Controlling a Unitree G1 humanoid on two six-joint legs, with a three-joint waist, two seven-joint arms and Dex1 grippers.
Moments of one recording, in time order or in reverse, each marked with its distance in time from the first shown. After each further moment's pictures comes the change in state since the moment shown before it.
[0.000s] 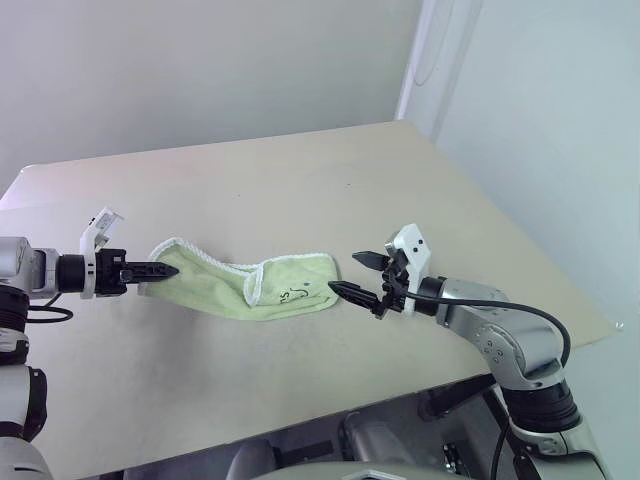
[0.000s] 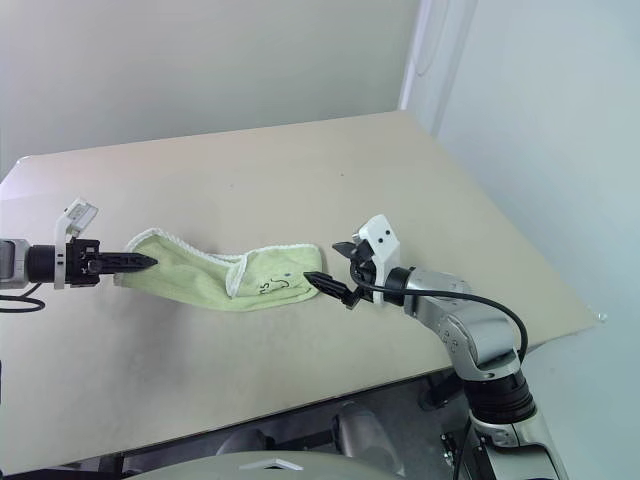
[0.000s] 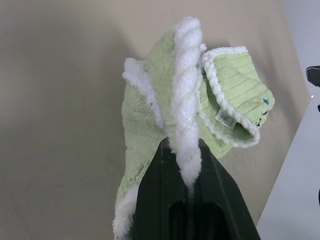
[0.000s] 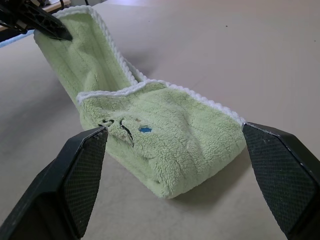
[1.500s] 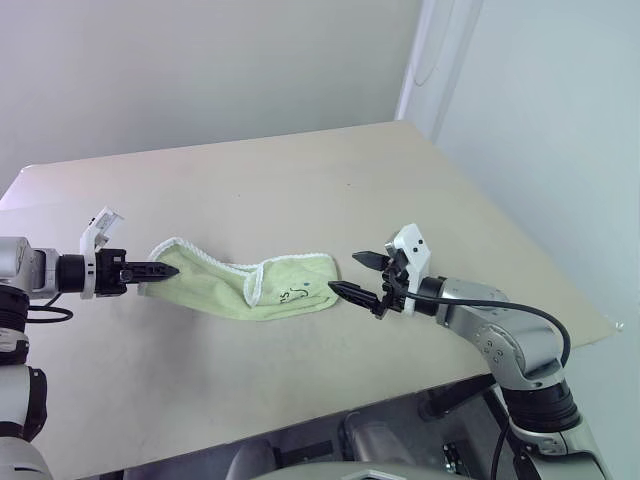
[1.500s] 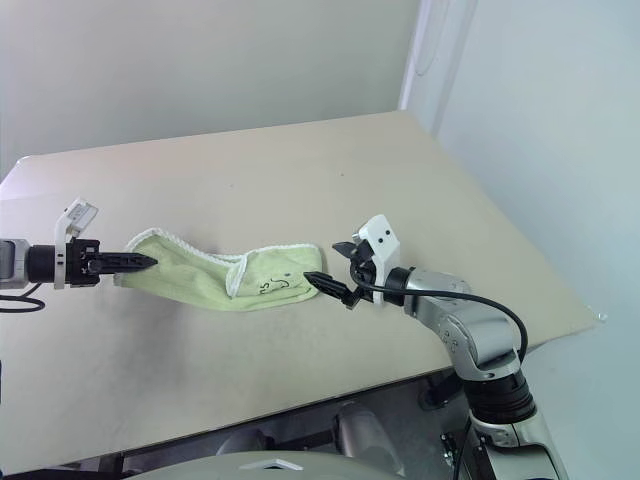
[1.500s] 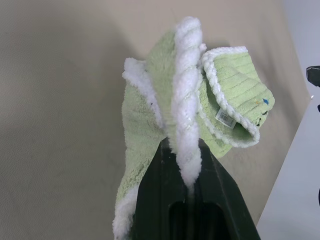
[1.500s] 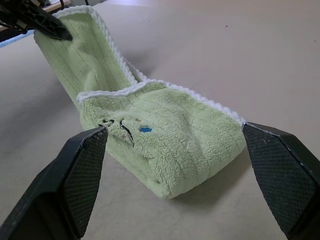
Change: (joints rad) left arm 0.000 0.000 0.000 0.000 0.000 0.000 0.000; right arm 0.000 0.000 0.000 0.000 0.000 0.000 0.000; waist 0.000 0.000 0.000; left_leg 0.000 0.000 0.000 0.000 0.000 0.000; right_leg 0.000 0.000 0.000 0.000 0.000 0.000
